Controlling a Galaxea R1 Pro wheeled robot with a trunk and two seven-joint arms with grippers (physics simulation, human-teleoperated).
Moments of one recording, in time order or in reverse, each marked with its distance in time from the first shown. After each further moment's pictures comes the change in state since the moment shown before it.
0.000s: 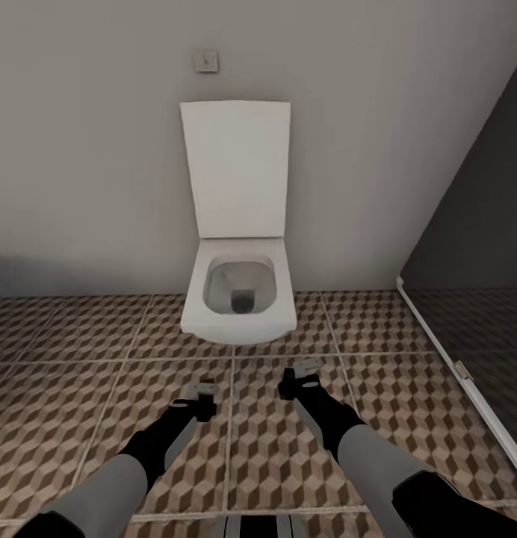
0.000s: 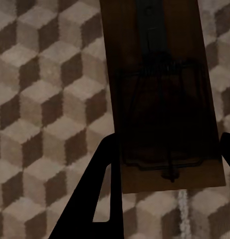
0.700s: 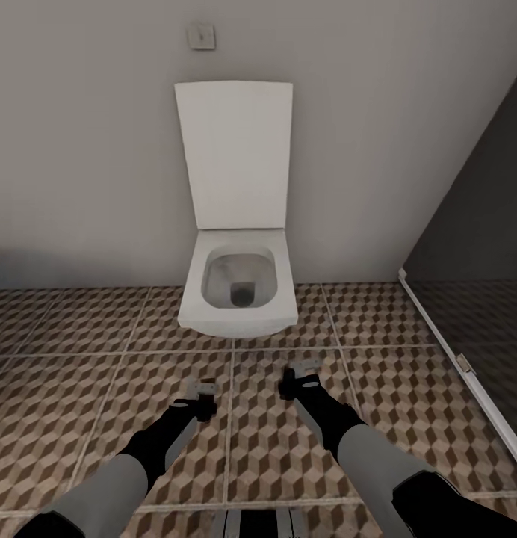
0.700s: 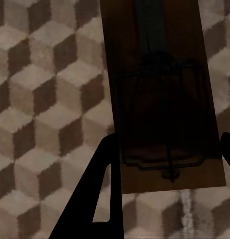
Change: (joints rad) left arm 0.000 -0.001 -0.001 -0.001 0.000 0.000 0.000; right arm 0.000 0.000 0.000 0.000 0.000 0.000 0.000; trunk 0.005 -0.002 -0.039
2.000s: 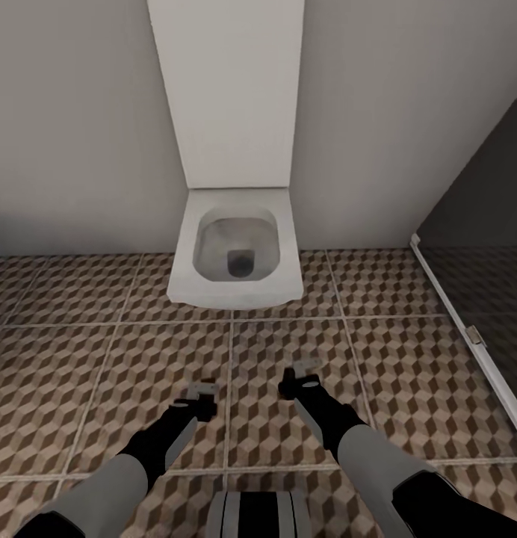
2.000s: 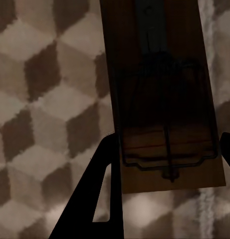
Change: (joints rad) left arm 0.000 0.000 0.000 -0.001 0.000 0.000 0.000; right arm 0.000 0.000 0.000 0.000 0.000 0.000 0.000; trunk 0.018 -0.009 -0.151
